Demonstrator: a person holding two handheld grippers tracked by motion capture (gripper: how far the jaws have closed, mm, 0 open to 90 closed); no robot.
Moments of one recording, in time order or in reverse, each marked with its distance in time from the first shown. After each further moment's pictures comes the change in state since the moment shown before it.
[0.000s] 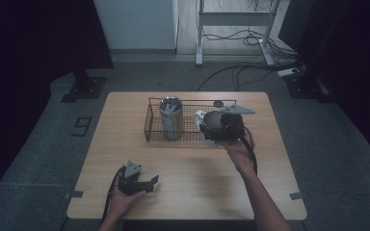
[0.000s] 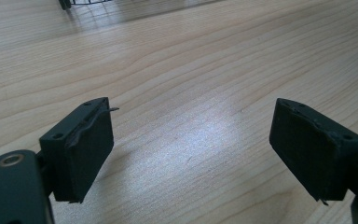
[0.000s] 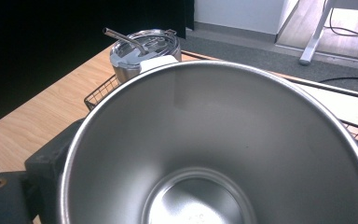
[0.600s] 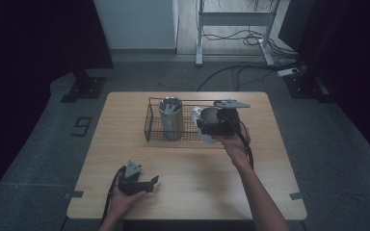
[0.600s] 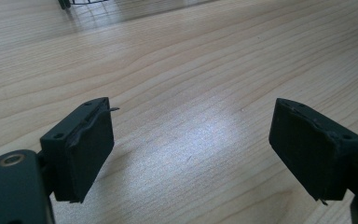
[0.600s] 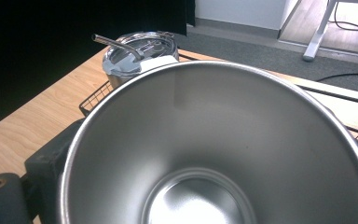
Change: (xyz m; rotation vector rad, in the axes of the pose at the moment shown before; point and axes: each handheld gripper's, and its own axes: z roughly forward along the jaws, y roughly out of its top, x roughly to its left) left arm 0.000 0.000 0.000 0.003 0.001 0.006; right arm -0.003 0.009 0.019 0.019 0.006 0.011
